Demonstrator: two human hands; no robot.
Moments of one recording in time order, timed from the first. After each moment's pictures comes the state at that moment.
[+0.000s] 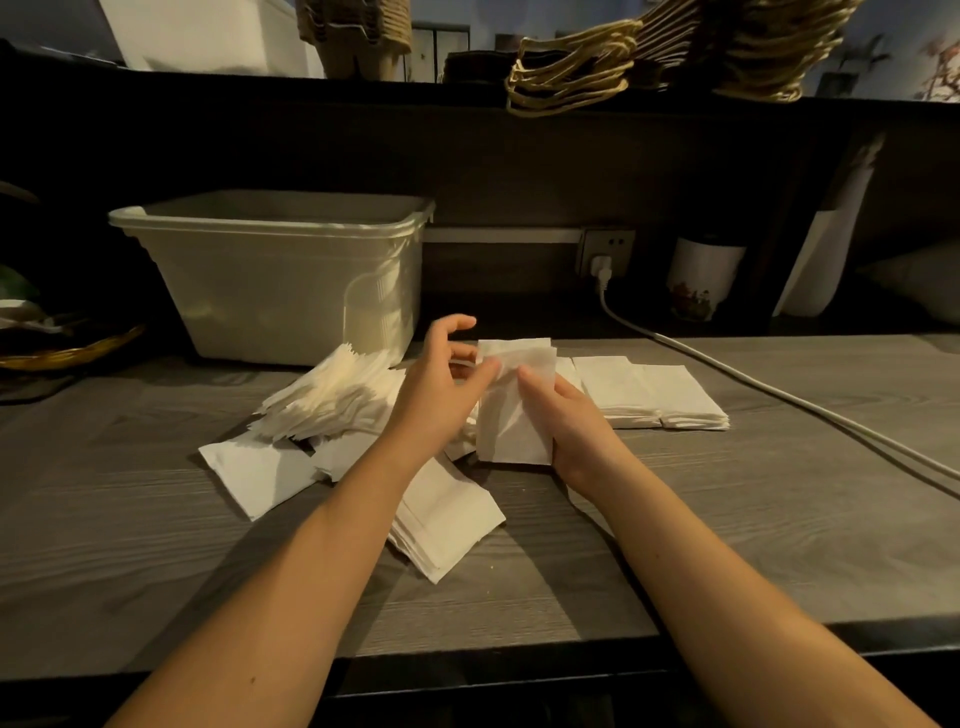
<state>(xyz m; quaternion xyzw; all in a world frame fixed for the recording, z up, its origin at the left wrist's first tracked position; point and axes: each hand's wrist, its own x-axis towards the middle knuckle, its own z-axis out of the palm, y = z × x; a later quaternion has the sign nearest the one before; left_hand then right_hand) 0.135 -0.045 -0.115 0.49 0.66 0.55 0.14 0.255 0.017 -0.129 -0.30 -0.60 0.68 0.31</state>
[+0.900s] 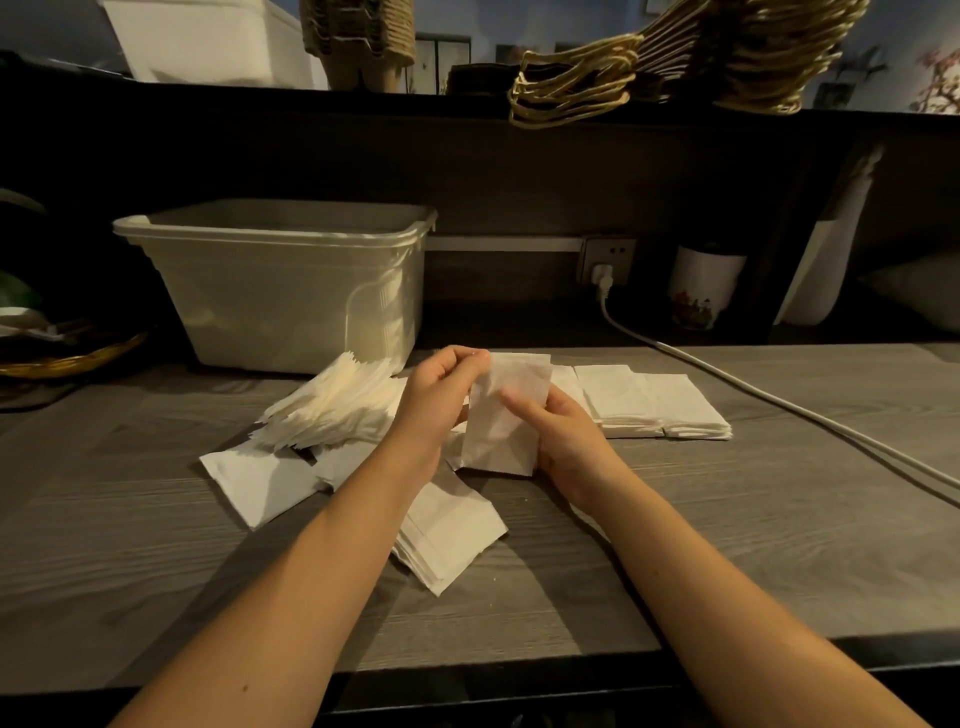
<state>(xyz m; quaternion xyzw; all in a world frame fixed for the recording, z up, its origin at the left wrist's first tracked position) 0.141 -0.046 -0.114 0.39 0.58 0.66 0.28 0.253 0.016 -0.137 -0.25 -0.61 0.68 0.33</state>
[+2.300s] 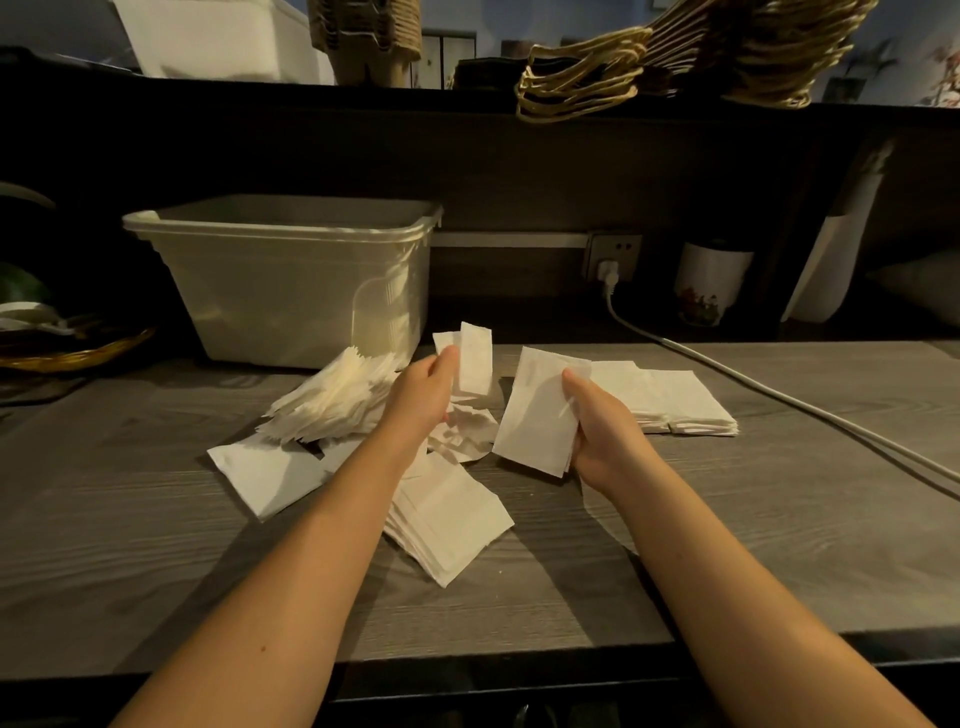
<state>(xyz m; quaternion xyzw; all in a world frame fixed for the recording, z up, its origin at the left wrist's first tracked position) 0.121 -0.045 -0.112 0.36 0.73 0.53 0.24 0.256 0.035 -0.133 -0.39 -0.43 0.73 0.37</state>
